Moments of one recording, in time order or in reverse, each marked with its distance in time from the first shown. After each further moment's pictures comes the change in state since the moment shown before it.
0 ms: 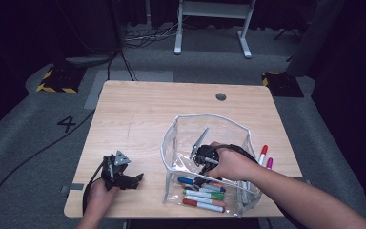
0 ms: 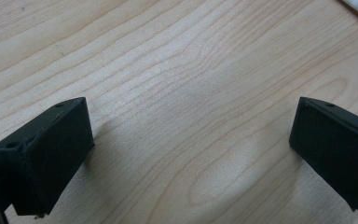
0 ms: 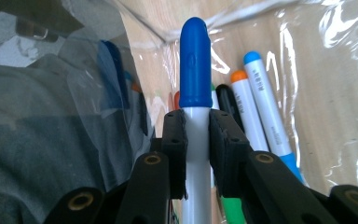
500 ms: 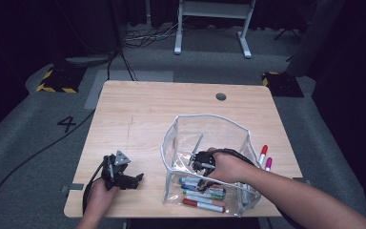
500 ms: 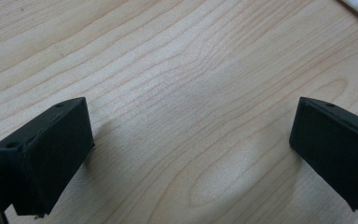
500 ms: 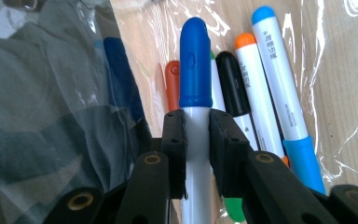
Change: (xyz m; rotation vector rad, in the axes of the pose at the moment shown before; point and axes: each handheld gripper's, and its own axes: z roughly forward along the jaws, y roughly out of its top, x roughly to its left) left arm 0.000 0.000 0.001 -0.002 -0.004 0.001; right arm -0.008 -0.004 0.024 0.116 0.003 0.011
